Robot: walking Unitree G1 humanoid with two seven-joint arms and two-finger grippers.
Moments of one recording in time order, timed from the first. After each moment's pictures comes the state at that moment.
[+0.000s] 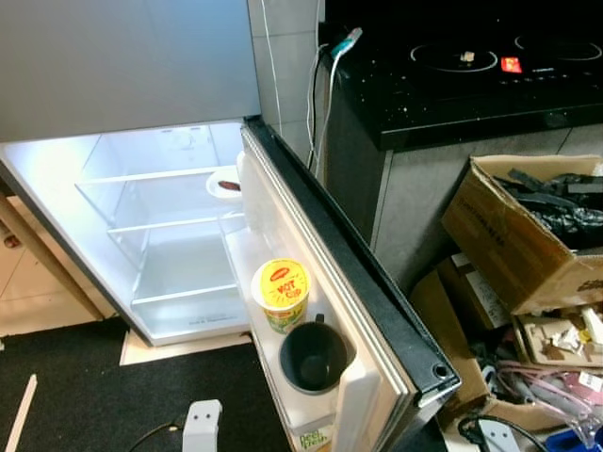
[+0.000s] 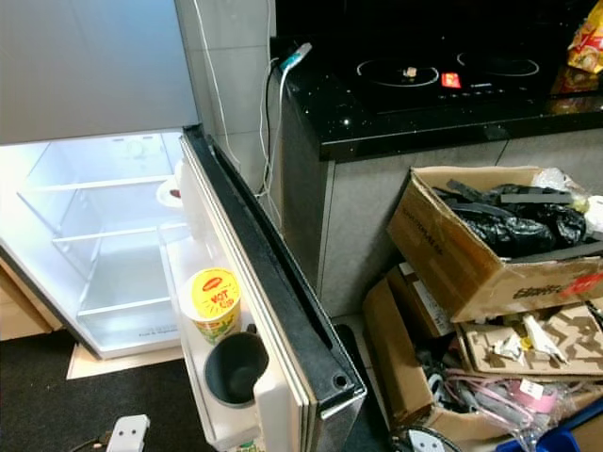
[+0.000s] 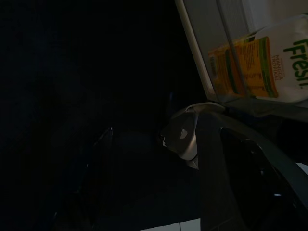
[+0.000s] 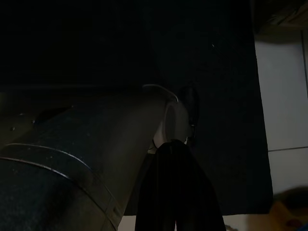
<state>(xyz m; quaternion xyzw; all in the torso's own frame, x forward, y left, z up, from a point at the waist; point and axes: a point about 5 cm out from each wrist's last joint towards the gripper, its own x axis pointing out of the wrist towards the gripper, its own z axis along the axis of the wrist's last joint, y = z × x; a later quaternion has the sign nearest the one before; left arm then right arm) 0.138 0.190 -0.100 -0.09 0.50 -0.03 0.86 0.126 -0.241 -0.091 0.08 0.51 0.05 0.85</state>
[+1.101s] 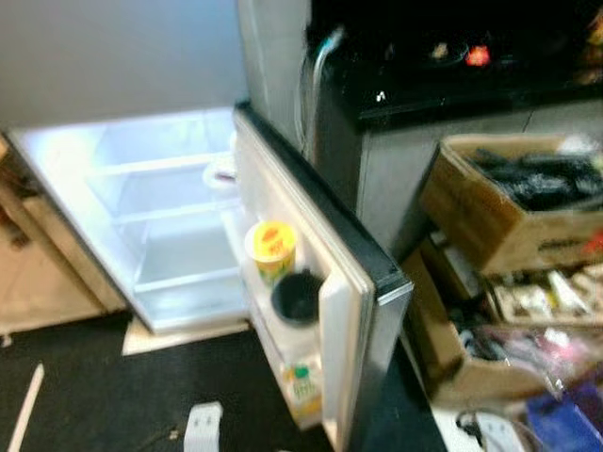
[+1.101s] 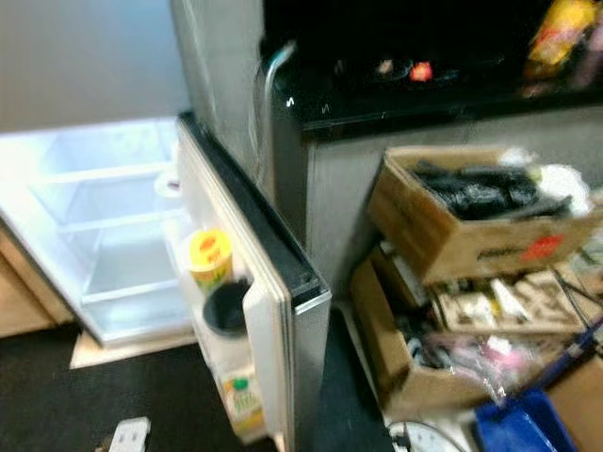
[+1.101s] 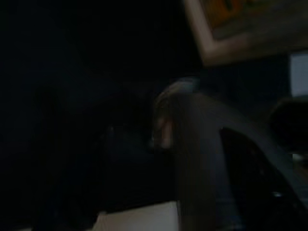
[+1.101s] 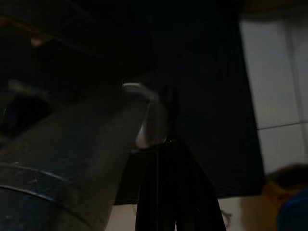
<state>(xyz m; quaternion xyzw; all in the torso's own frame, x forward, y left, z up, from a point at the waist) 0.134 0.186 -0.102 -0.10 0.51 -0.02 0.85 0.137 -0.241 -0.088 0.06 0.50 0.06 0.86</state>
